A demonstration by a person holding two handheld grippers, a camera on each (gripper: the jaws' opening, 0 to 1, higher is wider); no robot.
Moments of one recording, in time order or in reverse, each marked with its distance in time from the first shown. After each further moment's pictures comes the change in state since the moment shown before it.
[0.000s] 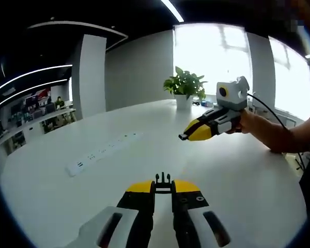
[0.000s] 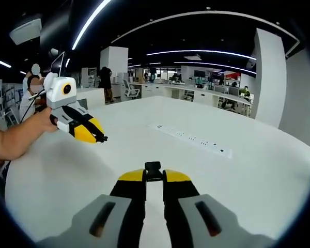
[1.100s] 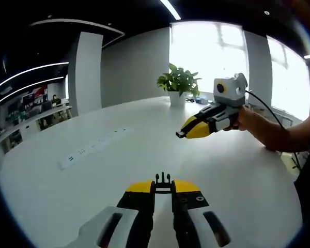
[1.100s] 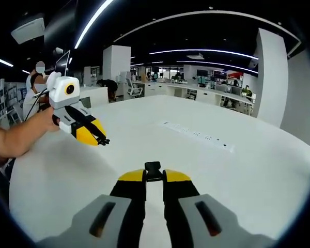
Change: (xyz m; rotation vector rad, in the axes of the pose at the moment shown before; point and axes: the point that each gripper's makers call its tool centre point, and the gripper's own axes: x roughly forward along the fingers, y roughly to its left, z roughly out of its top) left arm -0.005 -0.025 -0.011 -0.002 0.028 -0.029; right arm -0.019 0.017 -0.007 -0.002 0.007 0.017
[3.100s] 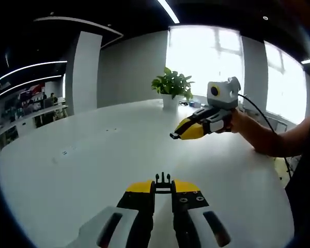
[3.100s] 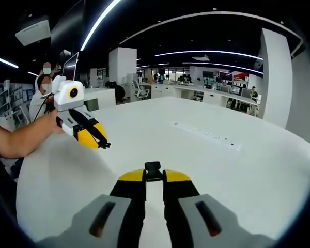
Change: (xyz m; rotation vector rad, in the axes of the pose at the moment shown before) left arm -0.015 -0.030 -0.009 -0.021 -0.020 -0.046; right arm -0.013 0.026 0.000 -0.004 -0.021 0.059
